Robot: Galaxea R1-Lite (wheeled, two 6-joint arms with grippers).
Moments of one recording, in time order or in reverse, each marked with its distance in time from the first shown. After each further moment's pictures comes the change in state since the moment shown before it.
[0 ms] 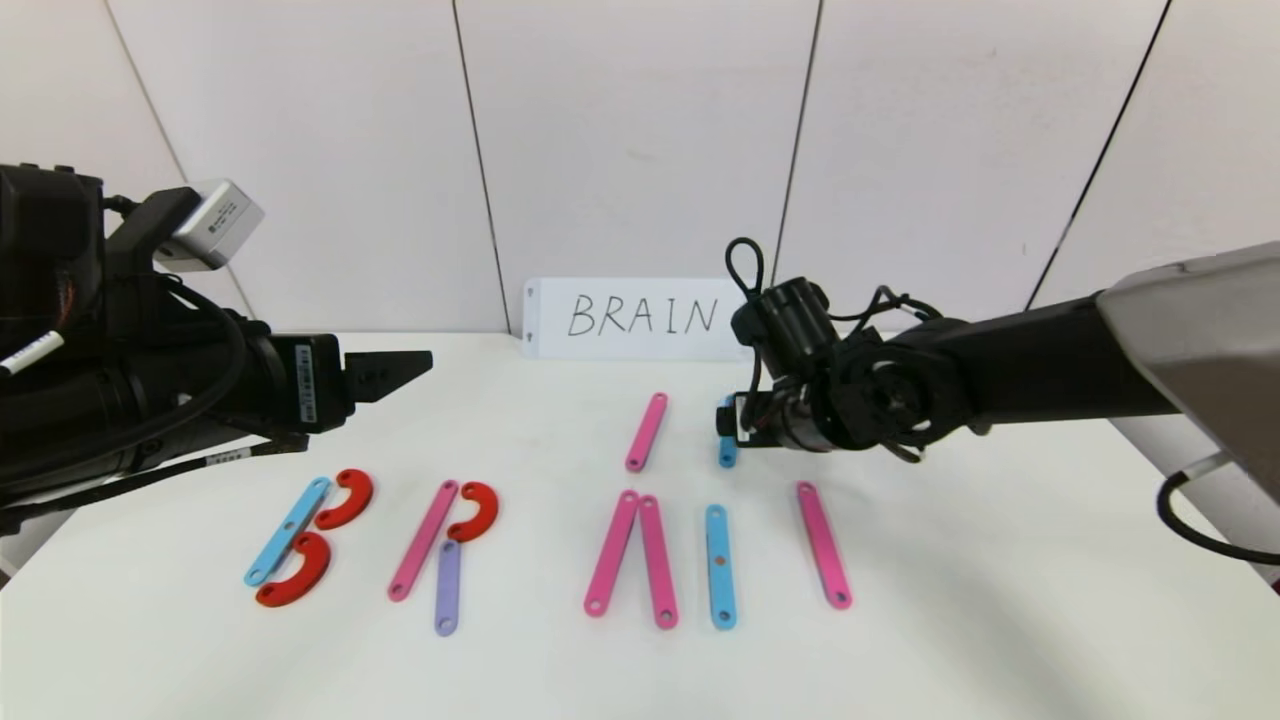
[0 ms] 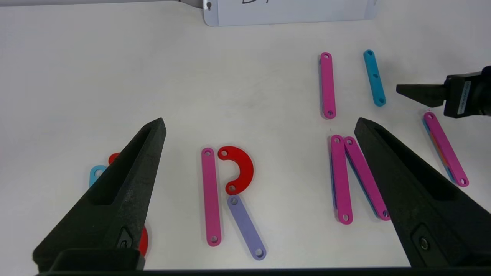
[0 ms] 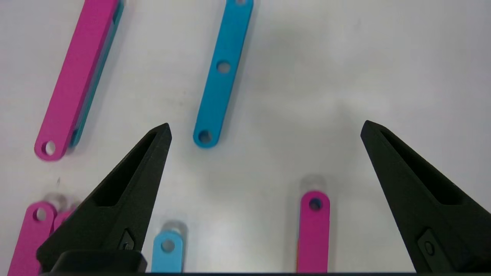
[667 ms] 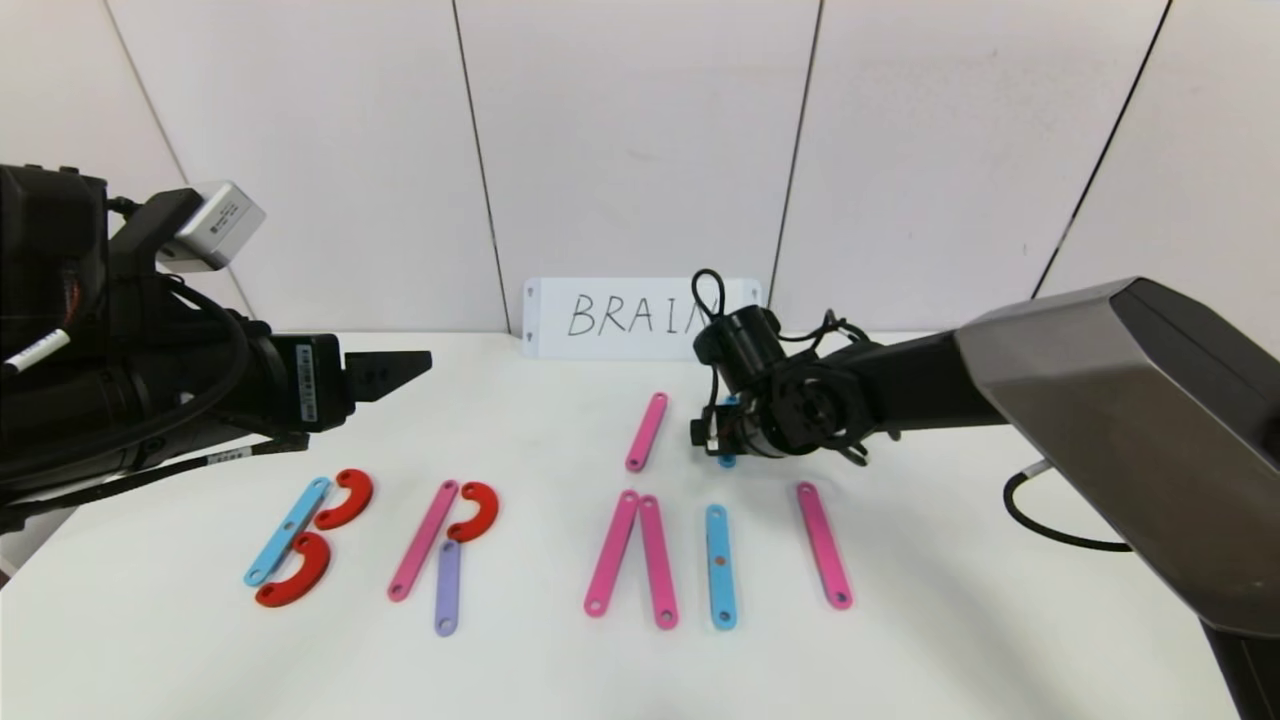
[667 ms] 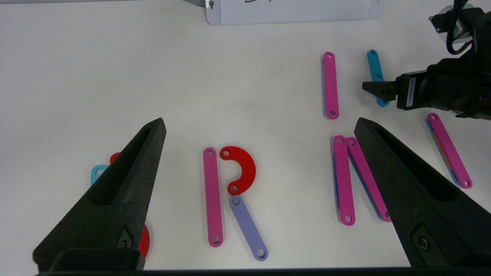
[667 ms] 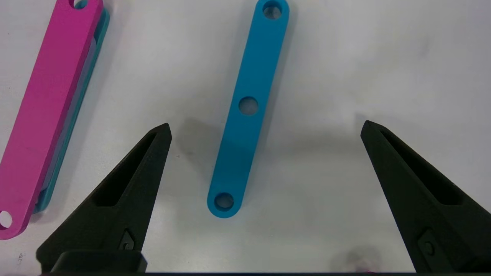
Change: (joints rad) left arm 0.008 0.006 -0.001 0.000 -0.003 0.000; right arm -0.002 0.188 -0.172 0.011 -0.005 -0.013
